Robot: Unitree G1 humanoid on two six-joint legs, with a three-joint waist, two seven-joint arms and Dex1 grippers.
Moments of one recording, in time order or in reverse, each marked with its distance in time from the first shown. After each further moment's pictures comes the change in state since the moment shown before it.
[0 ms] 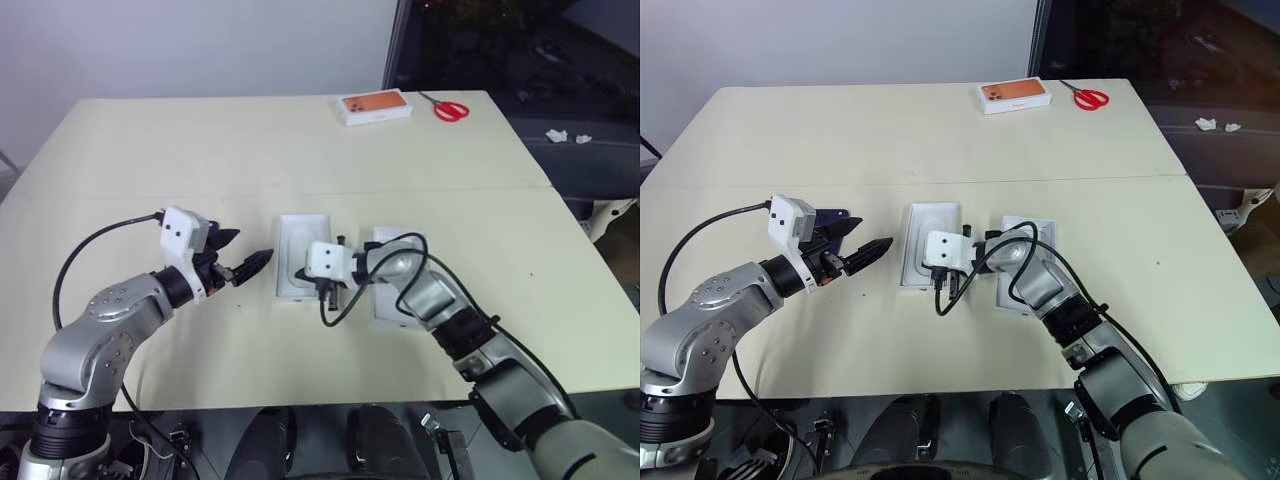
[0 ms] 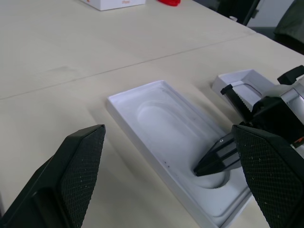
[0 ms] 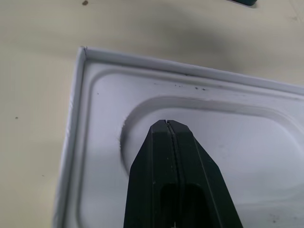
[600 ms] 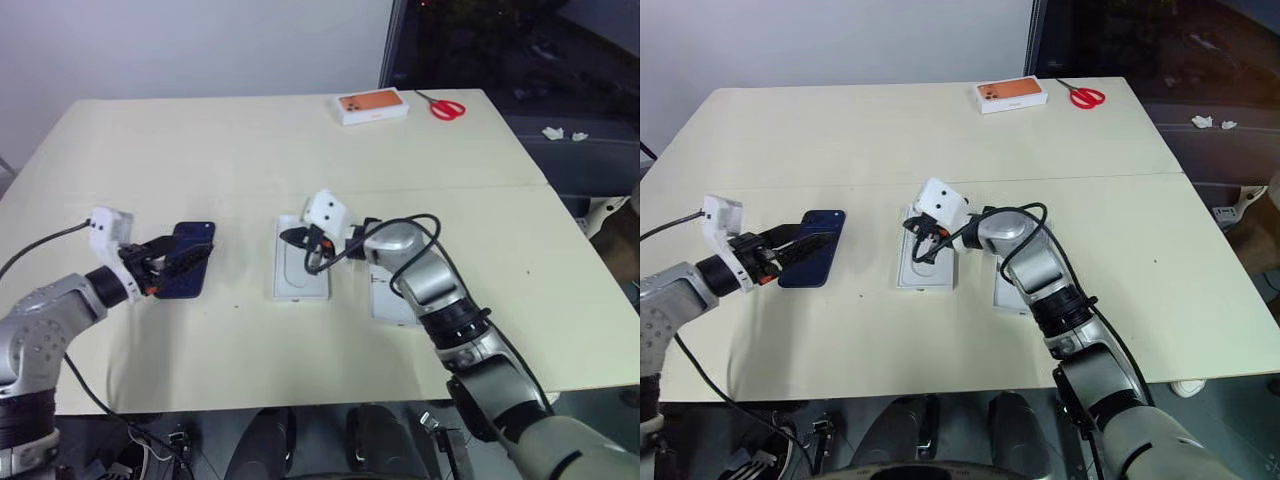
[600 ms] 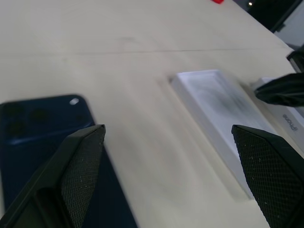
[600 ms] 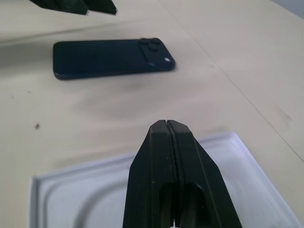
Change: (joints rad) left arm -0.019 0.172 0.264 0.407 -0.138 0.128 -0.202; right arm -0.086 0.154 -0.107 -0.081 0.096 0.230 -0.137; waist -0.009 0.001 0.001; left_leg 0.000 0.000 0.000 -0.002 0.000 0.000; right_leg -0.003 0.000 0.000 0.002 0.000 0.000
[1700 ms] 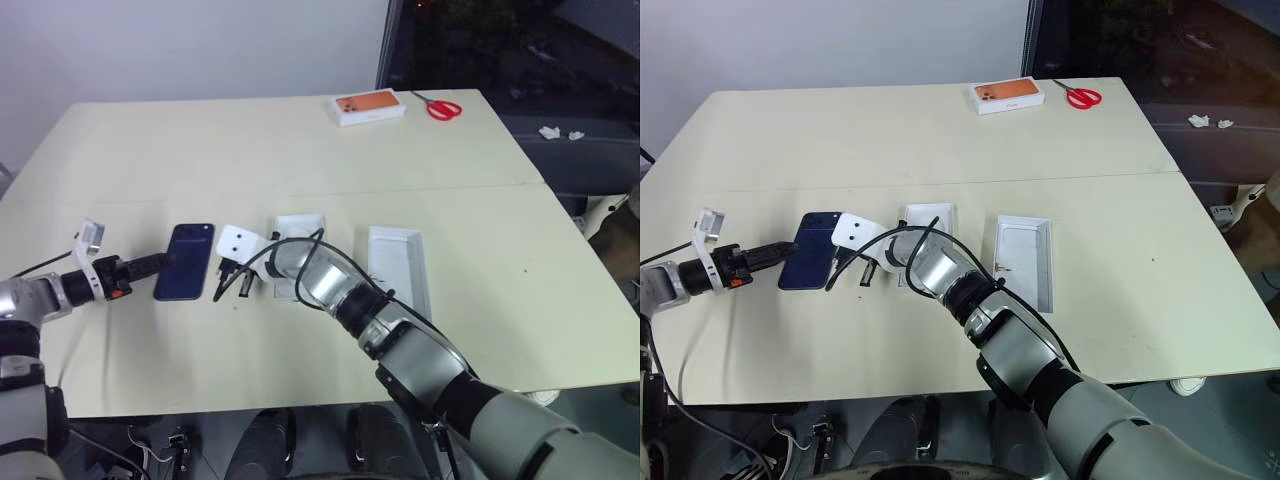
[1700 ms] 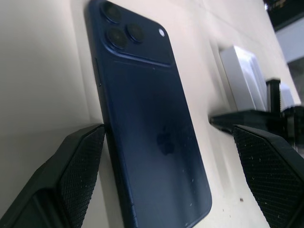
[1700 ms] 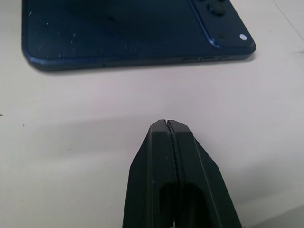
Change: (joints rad) left arm -0.366 0.105 -0.226 0.778 0.323 0.043 -0.478; right arm -0.248 0.316 0.134 0.678 -0.187 -0.148 -0.234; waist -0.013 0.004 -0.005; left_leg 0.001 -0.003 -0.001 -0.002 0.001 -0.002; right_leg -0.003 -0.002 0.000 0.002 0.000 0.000
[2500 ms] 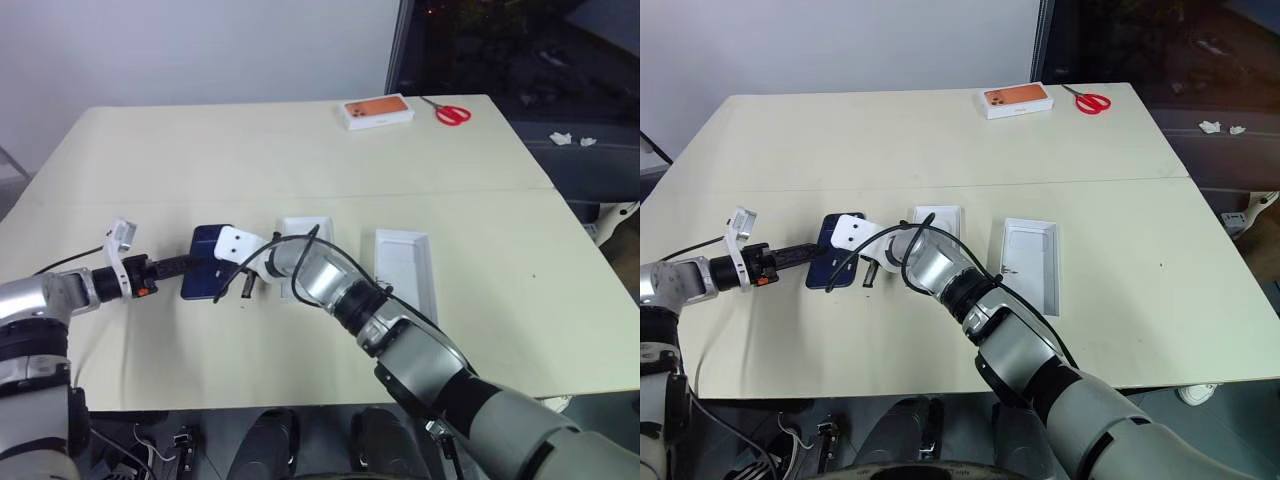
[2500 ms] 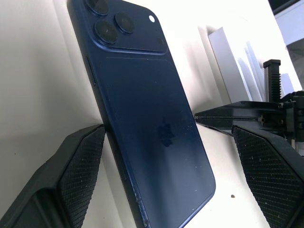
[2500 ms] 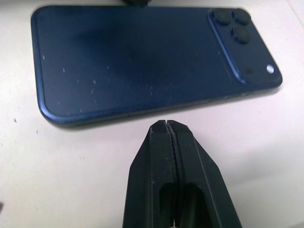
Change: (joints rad) left arm 0.023 -0.067 0.011 -0.128 0.035 0.053 0.060; right arm -0.022 0.002 0.013 -0.008 -0.038 0.073 0.038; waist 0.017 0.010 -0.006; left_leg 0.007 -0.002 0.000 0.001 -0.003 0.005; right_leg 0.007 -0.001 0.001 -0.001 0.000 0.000
